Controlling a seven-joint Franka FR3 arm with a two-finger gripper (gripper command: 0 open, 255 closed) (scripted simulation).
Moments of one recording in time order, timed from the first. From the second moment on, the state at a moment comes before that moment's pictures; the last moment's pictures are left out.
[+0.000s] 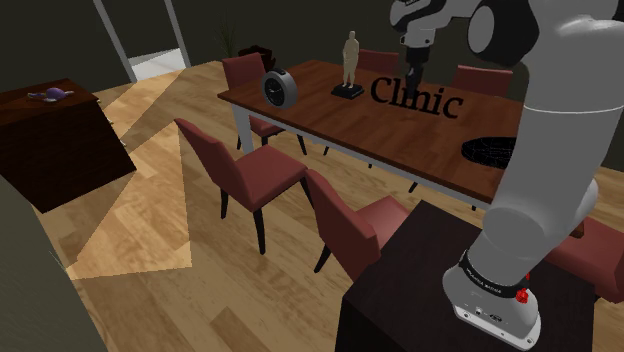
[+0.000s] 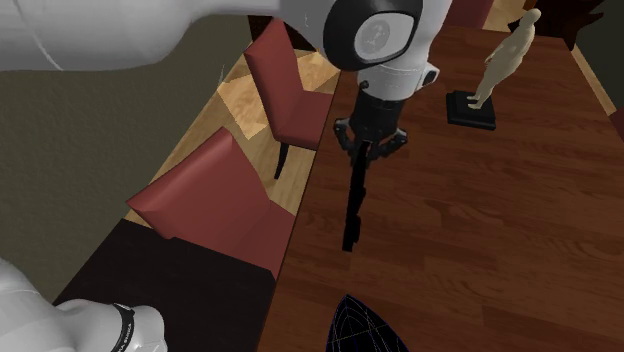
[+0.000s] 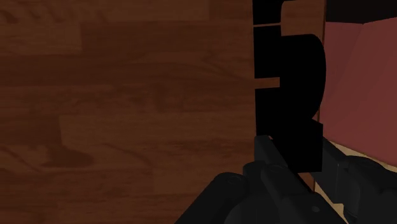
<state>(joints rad) -0.26 0.29 -0.53 -1.60 0.09 1.73 -0.93</state>
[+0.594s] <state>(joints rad) -0.33 0.13 -0.61 -1.79 0.00 1.79 -1.06</state>
